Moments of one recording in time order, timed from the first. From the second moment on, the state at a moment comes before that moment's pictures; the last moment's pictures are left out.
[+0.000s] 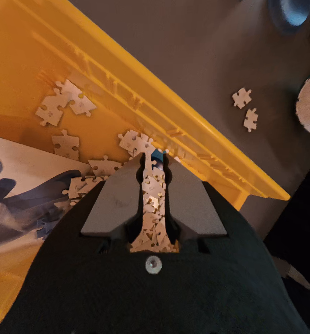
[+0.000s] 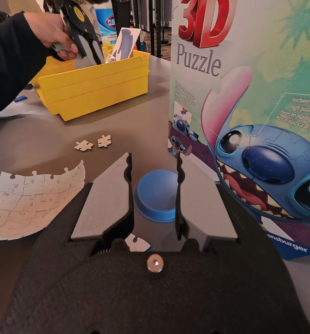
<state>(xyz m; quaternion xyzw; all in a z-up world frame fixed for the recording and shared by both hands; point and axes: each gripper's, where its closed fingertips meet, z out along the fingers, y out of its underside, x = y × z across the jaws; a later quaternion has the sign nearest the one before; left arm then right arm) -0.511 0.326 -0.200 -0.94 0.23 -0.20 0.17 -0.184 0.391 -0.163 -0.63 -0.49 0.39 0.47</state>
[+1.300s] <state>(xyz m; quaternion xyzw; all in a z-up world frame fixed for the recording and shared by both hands) -0.497 0.264 -0.243 -0.89 0.45 -0.08 0.04 -0.184 0.391 -0.162 -0.63 -0.48 0.39 0.47</state>
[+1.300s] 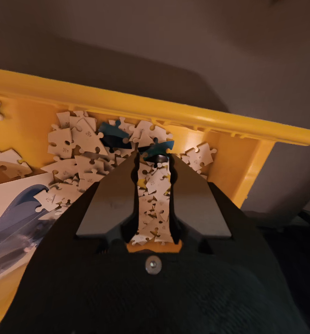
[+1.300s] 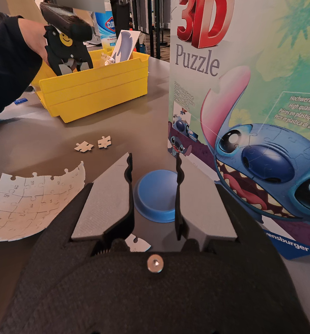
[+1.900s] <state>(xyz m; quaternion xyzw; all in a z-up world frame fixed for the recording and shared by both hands) -0.505 0.273 -0.248 -0.89 0.46 -0.02 0.06 -0.184 0.391 -0.164 -0.63 -0.48 0.39 0.46</state>
